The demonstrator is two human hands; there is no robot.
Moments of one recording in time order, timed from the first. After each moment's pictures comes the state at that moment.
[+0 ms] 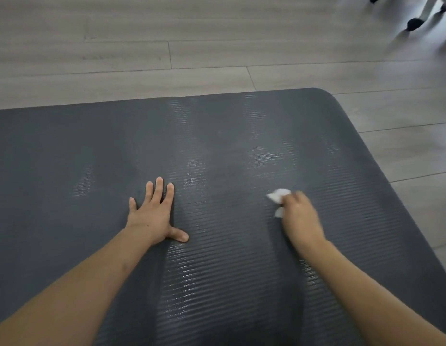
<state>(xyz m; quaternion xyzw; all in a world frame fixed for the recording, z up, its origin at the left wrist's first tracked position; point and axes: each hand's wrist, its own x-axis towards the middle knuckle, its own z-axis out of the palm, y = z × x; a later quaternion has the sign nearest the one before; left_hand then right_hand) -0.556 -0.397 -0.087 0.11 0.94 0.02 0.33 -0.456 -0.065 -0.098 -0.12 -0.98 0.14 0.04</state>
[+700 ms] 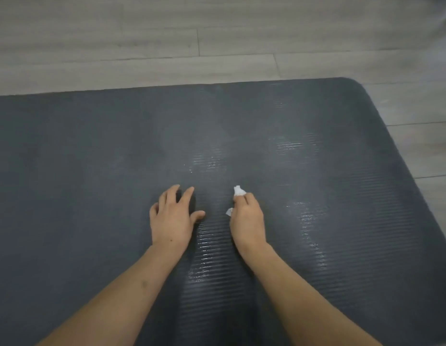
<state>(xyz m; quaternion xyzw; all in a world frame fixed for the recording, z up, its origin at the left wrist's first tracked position) -0.474 -0.404 -0.072 0.02 0.99 0.09 0.13 -0.448 -0.230 -0.109 -0.11 -0.97 0.24 0.01</state>
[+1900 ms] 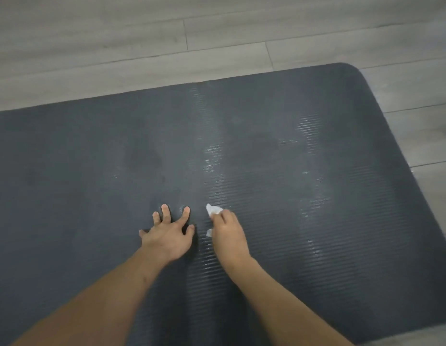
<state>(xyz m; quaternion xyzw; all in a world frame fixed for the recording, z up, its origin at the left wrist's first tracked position) -0.481 -0.414 -0.054 0.01 0.90 -0.01 0.43 -0.423 -0.254 -0.104 -0.04 -0.95 0.31 -0.03</state>
